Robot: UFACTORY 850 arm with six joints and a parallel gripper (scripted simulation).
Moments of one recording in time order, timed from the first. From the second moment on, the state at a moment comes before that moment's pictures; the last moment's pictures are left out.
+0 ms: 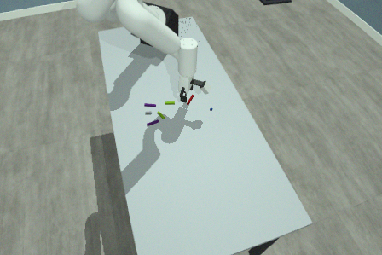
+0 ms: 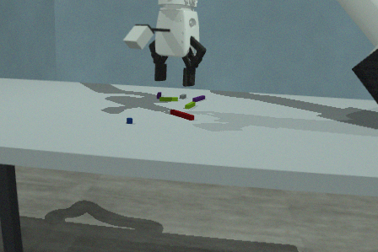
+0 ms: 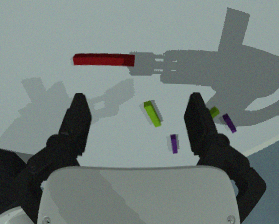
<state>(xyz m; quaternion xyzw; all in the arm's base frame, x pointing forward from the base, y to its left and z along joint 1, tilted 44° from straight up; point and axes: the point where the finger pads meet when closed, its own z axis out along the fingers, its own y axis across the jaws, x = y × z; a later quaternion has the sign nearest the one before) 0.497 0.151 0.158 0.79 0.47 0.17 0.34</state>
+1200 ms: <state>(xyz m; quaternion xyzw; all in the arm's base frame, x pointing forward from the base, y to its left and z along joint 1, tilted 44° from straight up) 0.519 0.200 0.148 0.49 0.79 0.00 0.38</state>
